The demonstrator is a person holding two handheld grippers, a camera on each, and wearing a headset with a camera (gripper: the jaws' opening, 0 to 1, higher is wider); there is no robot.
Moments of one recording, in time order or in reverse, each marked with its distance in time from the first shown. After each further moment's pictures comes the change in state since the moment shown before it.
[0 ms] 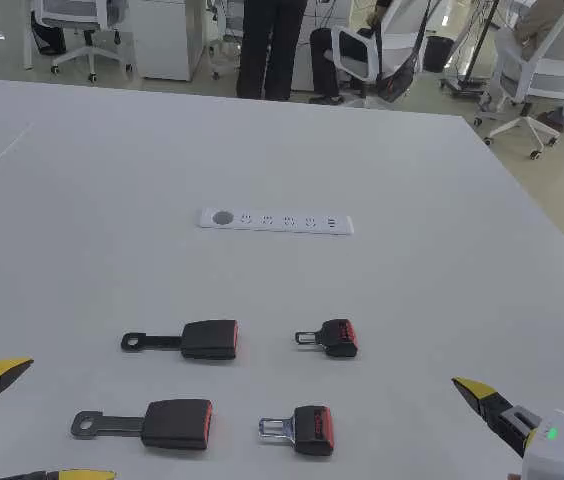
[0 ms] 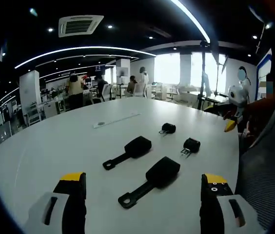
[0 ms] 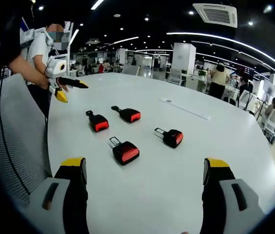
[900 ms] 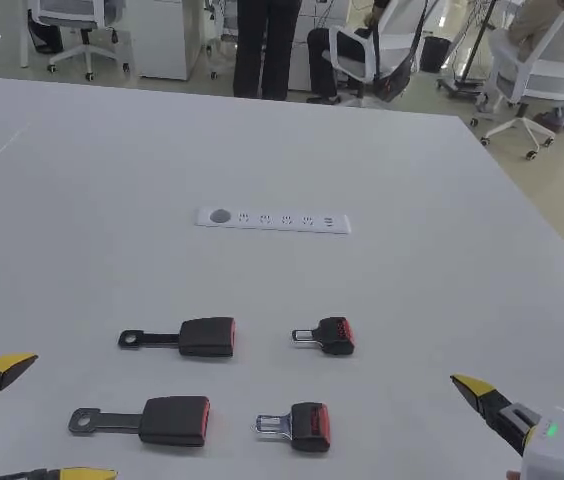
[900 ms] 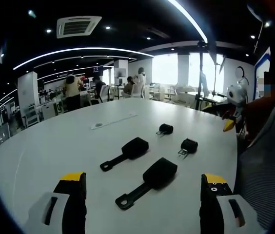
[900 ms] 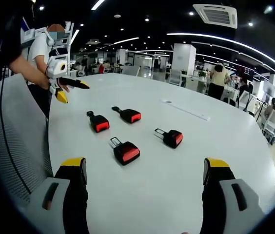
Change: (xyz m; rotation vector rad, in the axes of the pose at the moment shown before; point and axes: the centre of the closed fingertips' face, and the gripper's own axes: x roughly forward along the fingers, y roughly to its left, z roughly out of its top) left arm 0.001 -0.003 0.001 0.008 -0.002 -0.010; right arm -0.003 0.001 0.000 -0.004 -0.002 -0.004
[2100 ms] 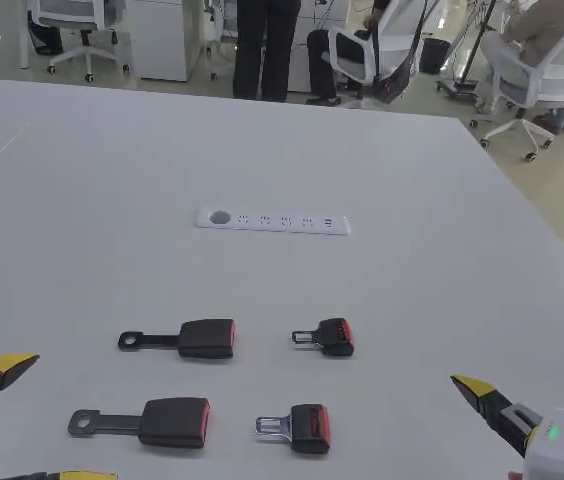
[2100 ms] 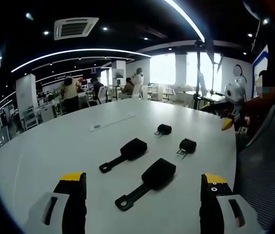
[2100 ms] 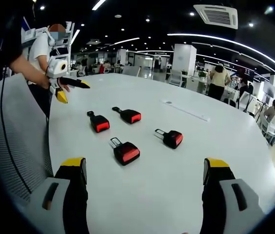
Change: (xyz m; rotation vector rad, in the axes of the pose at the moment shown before) left arm -0.001 -0.003 0.003 0.020 -0.004 -0.010; right arm -0.001 0.000 0.001 -0.005 -0.001 0.002
